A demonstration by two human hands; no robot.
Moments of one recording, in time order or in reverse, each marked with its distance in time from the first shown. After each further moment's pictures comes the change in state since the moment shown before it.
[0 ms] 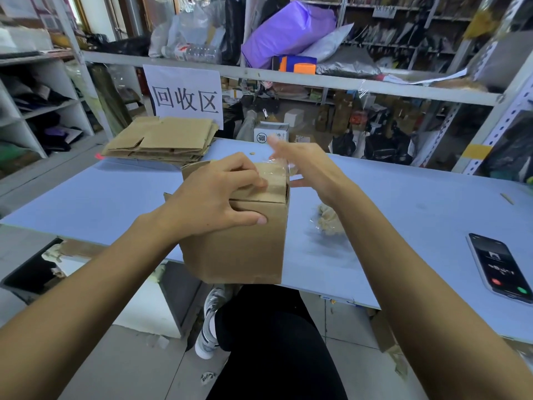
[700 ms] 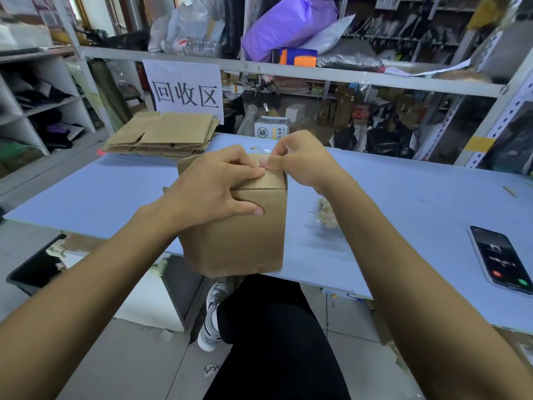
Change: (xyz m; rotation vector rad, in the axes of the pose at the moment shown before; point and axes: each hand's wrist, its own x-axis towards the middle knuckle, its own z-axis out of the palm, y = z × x) left_hand 0.001 -0.005 0.001 0.030 -0.007 -0.028; right_hand -0.007 -0.014 0.008 -0.372 0.040 -0.110
